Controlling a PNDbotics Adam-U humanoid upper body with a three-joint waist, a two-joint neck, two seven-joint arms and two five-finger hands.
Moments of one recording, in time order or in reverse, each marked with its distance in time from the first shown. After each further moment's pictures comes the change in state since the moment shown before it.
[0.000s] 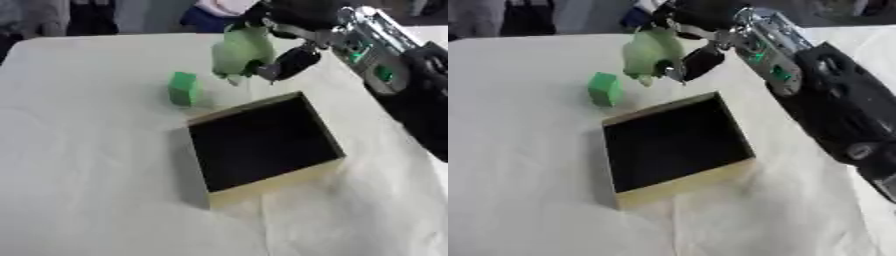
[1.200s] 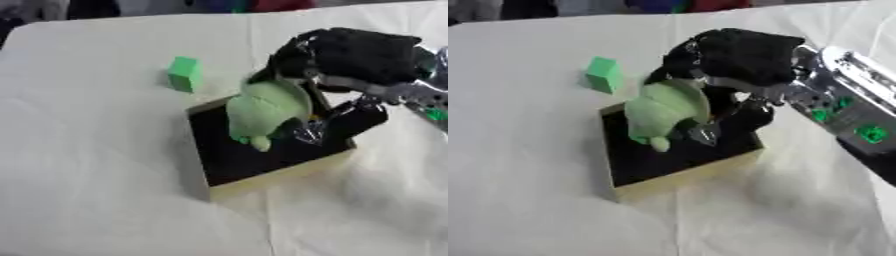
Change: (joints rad) left arm 0.007 0.003 0.000 0.000 -0.005 0.006 0.003; right arm 0.218 -0.241 0.025 -0.572 -0.133 0.219 0.121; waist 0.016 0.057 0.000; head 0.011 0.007
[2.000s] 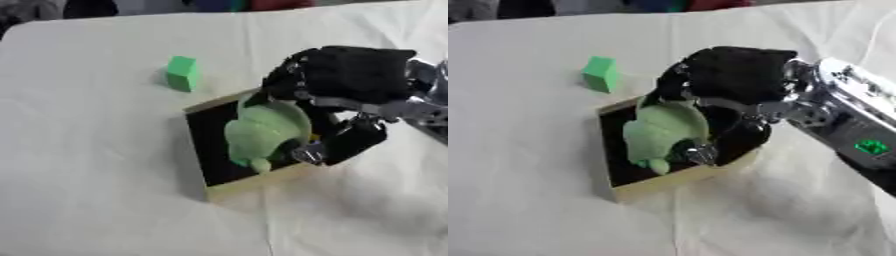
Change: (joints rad) left arm -0.001 -0.005 0.000 0.000 0.000 0.000 0.000; right arm 0.005 -0.001 0.018 -0.027 0.027 0.062 0.085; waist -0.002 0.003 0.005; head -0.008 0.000
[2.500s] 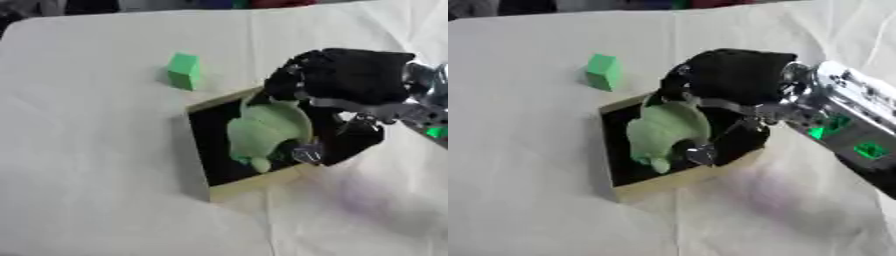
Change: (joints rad) left arm -0.005 -0.001 0.000 0.000 0.000 0.000 0.000; right arm 0.006 0.002 0.012 0.013 0.030 0.018 0.043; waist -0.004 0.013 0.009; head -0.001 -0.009
